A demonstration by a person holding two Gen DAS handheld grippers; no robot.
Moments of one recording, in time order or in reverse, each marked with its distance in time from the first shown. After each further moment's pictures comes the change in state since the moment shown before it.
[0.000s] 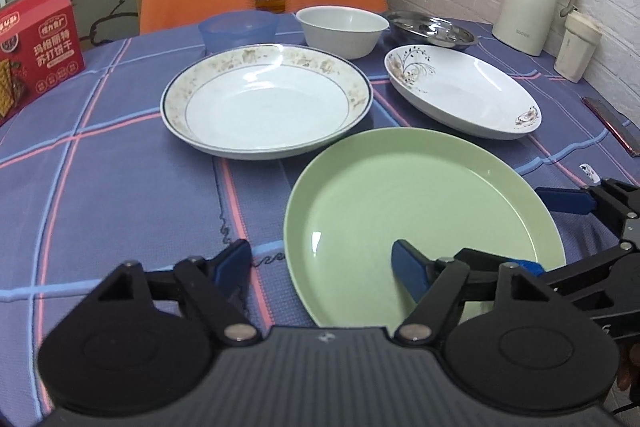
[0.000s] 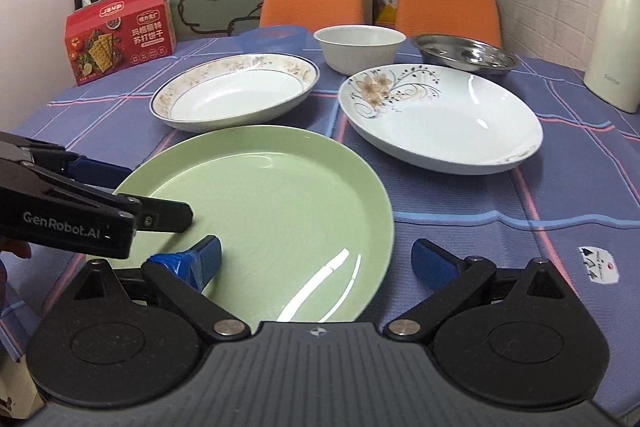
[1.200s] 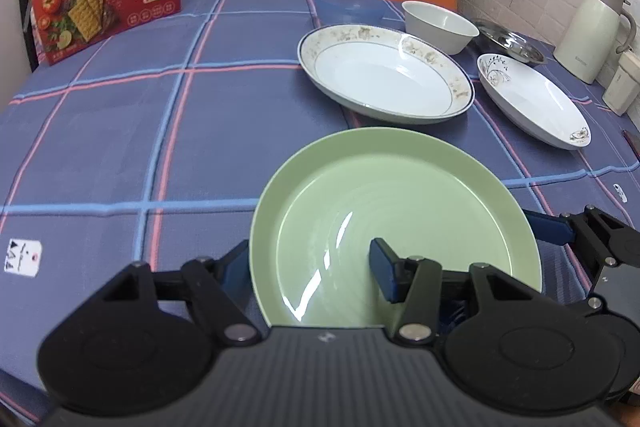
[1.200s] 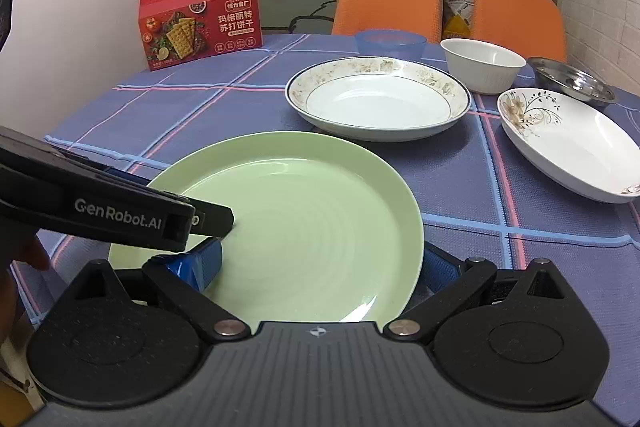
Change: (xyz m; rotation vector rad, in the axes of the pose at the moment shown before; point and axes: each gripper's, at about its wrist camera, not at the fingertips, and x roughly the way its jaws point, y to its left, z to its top) left arm -0.040 0.066 -0.025 -0.173 0.054 0.096; right arm 0.014 0.096 0.009 -0.037 -0.005 0.119
